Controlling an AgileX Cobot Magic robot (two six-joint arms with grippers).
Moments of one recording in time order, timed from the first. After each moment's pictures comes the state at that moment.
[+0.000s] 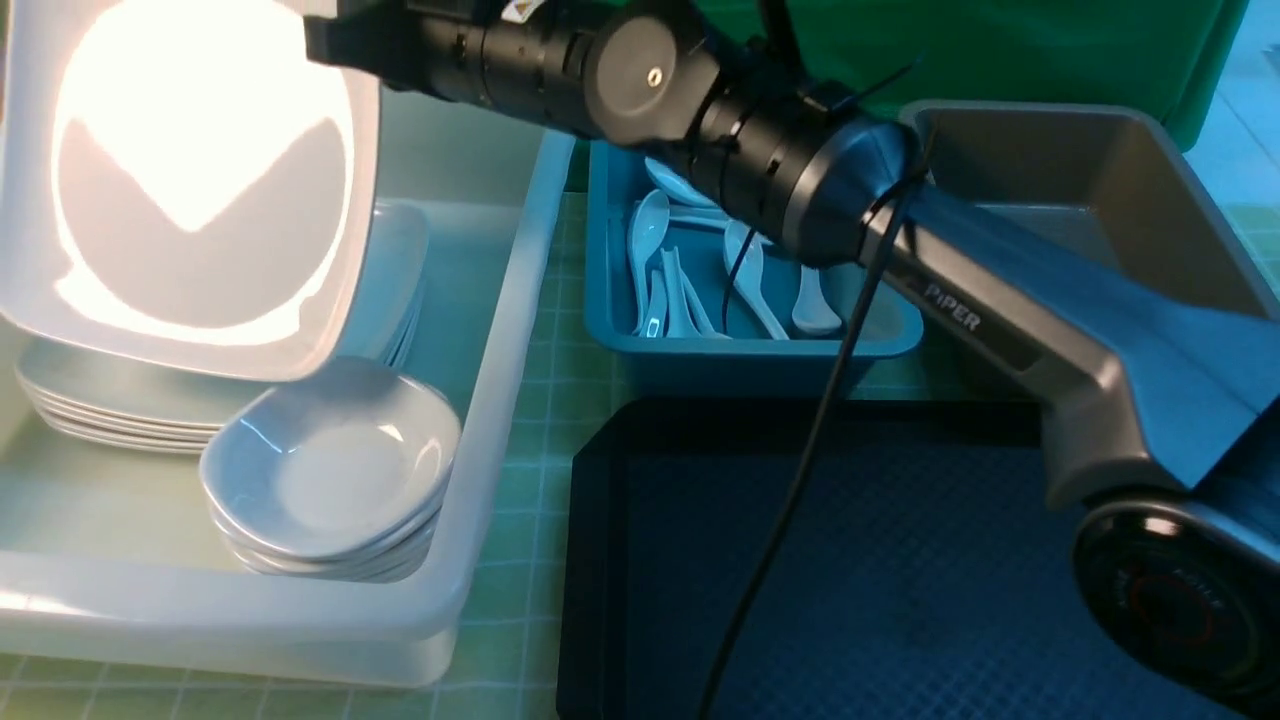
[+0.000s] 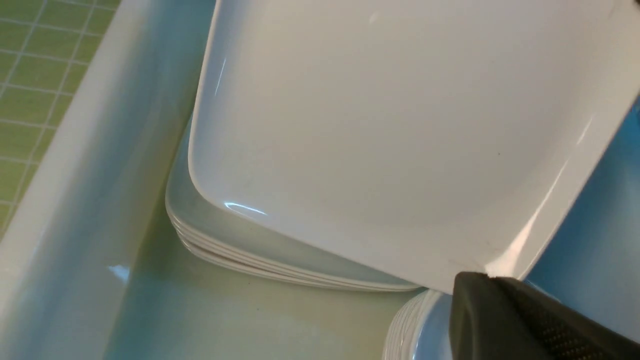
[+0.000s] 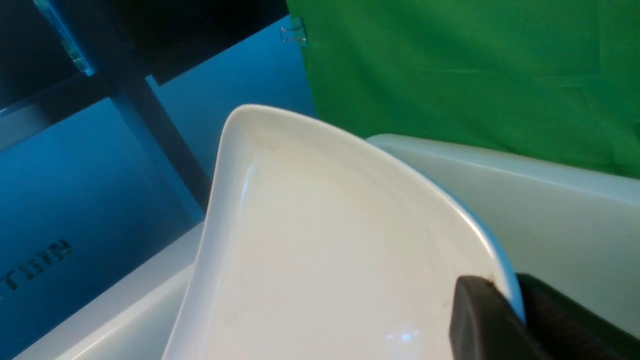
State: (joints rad) right arm 0.75 2.35 -2.29 0.73 0.17 -0.32; left arm 0.24 1.05 -1.14 -0.27 0.83 0.16
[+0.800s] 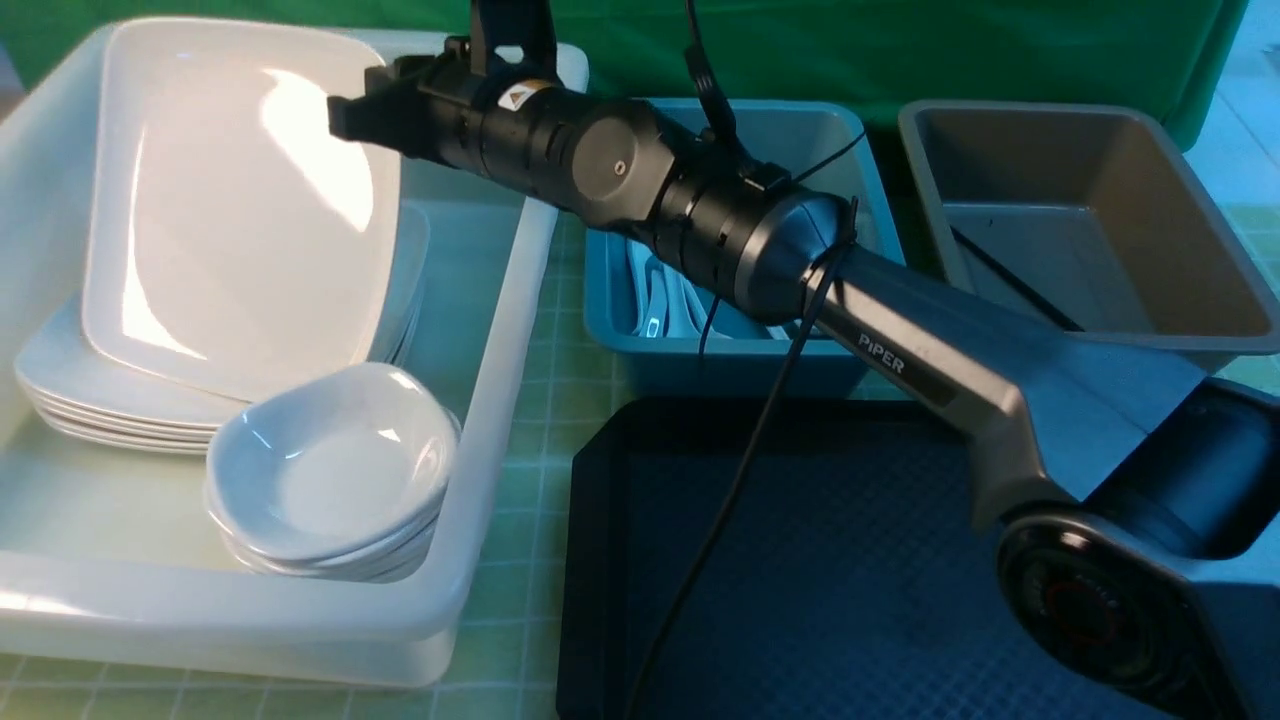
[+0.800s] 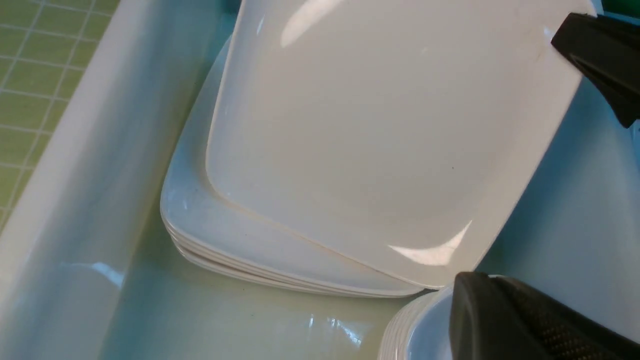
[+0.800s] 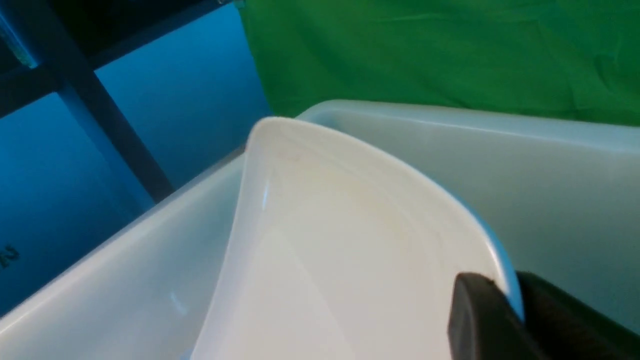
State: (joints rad) right arm 0.75 2.45 -2.30 0.74 0.06 -0.34; left arm 0.24 1.05 -1.14 -0.28 0.82 0.16
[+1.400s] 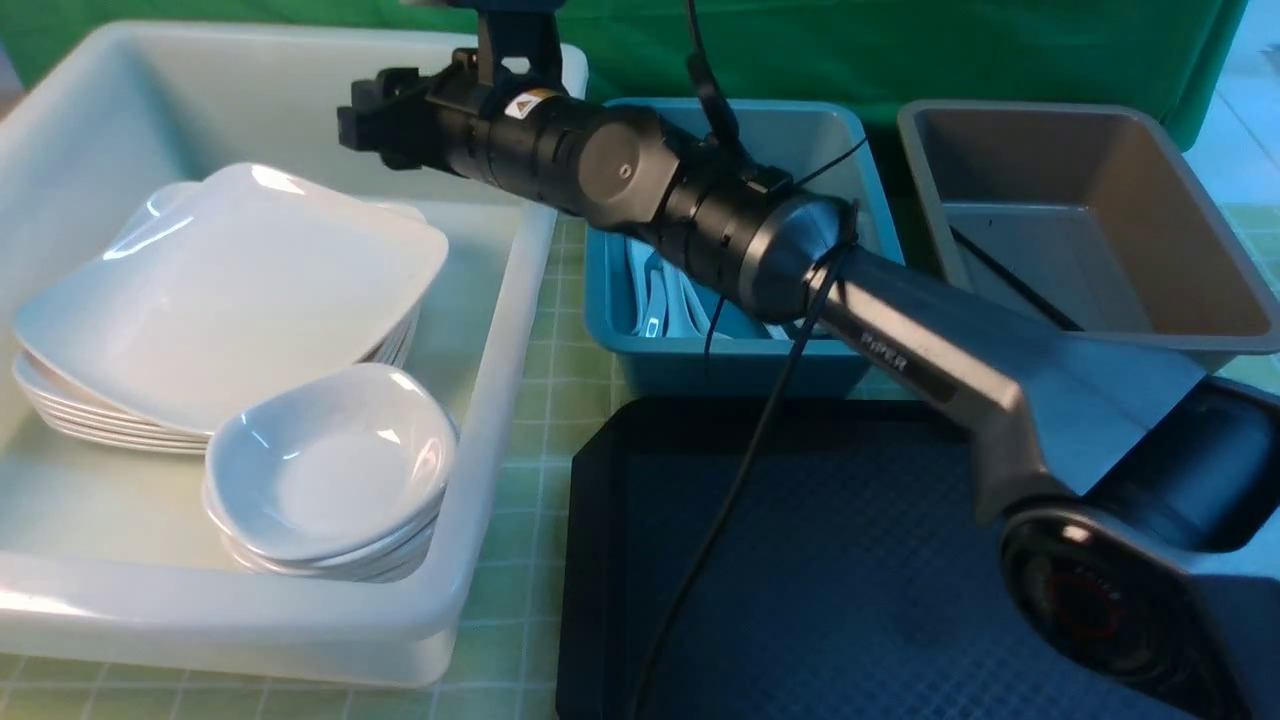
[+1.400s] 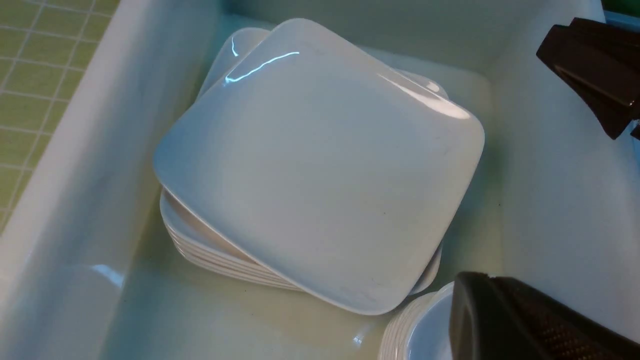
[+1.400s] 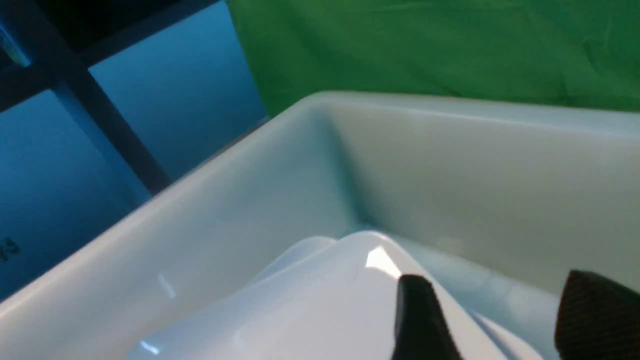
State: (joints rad) right arm 0.72 2.44 -2.30 0.72 0.16 -0.34; left arm 0.24 1.05 -1.14 -0.28 0.82 0.16
